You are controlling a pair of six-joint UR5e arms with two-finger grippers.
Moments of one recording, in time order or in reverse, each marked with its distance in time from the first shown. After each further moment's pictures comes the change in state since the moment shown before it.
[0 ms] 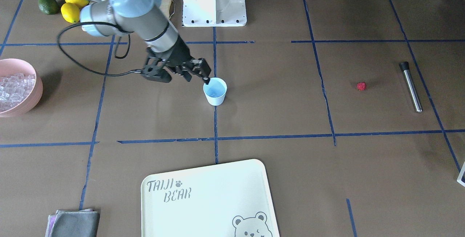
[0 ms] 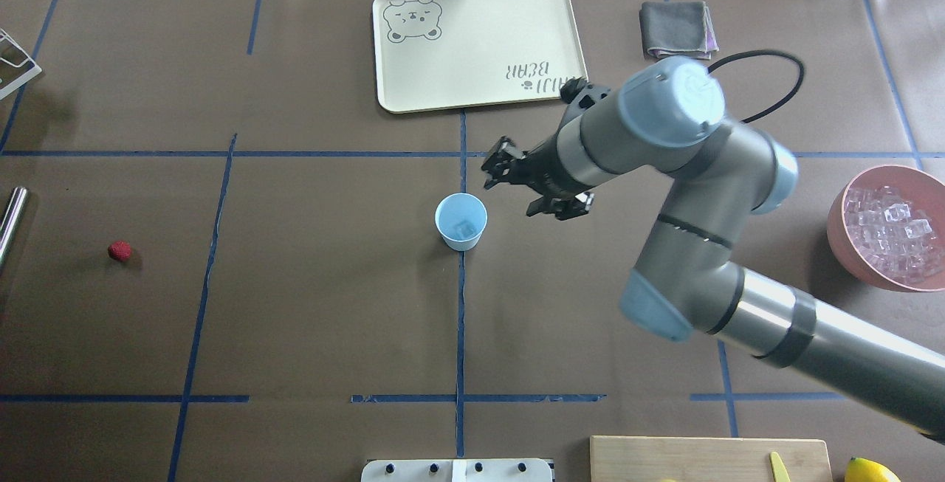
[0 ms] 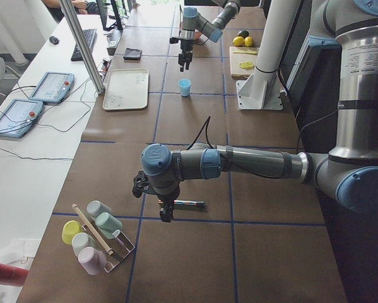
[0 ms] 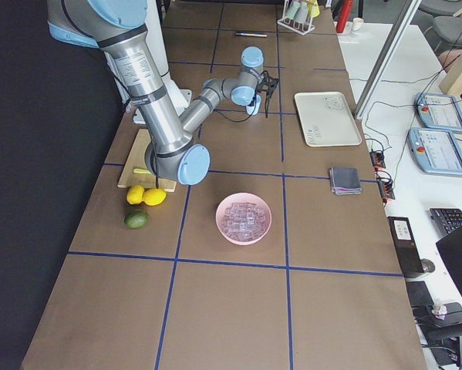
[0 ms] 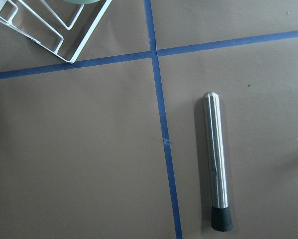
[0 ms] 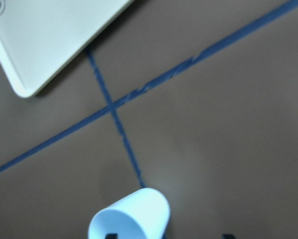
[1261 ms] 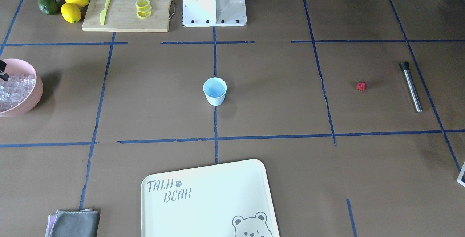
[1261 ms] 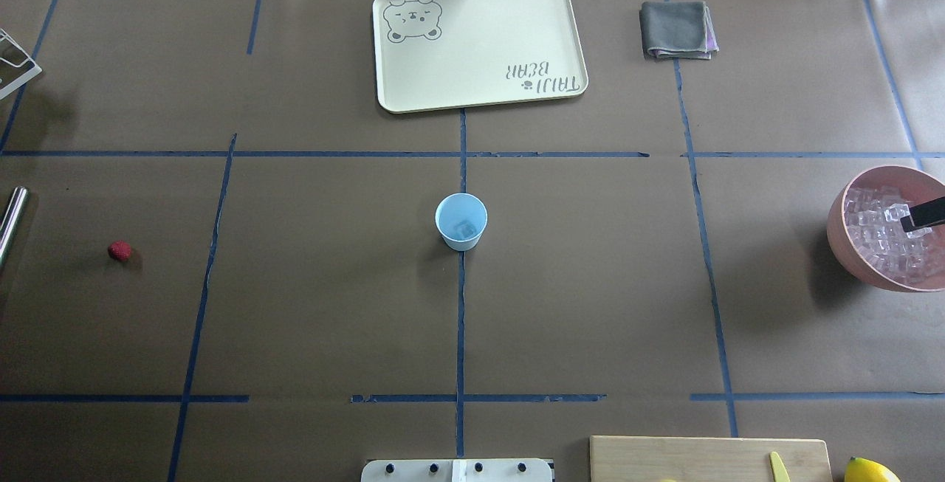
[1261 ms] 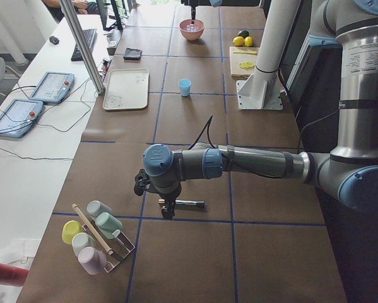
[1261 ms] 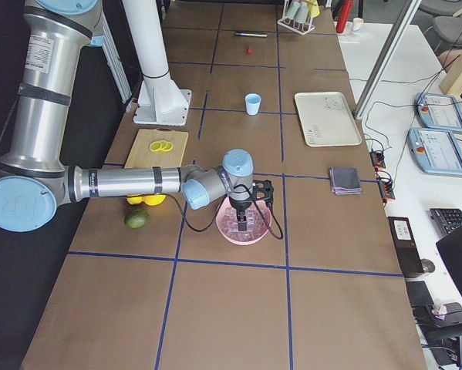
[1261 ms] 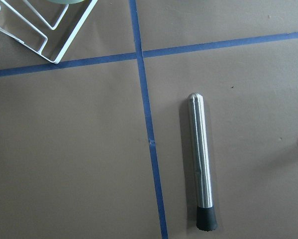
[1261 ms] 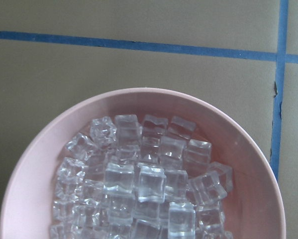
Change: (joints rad) left arm 0.000 0.011 -0.007 -0.001 -0.046 0.002; right arm 0.450 -0.716 0.052 0.002 0.077 -1.184
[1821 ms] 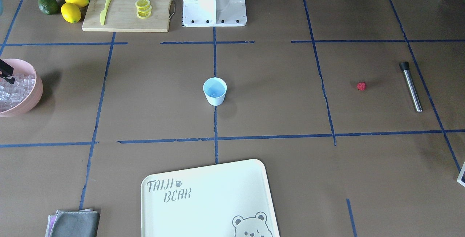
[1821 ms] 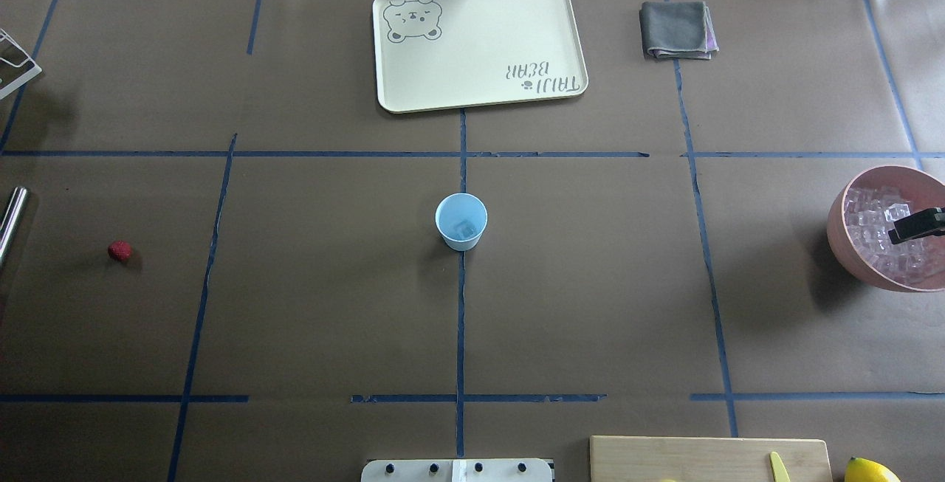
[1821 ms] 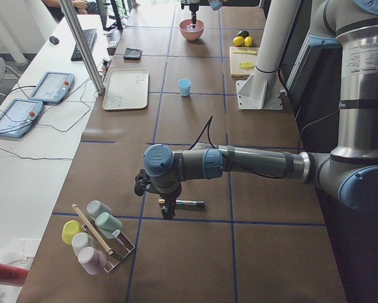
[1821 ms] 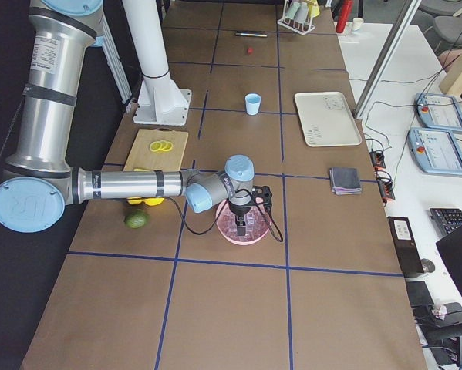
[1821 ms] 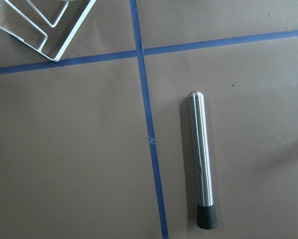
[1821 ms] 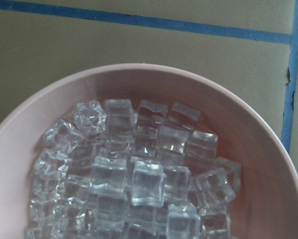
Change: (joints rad) left arm 0.000 0.001 0.000 0.000 0.000 0.002; right arm -0.047 0.014 -0.042 0.005 -0.019 -0.003
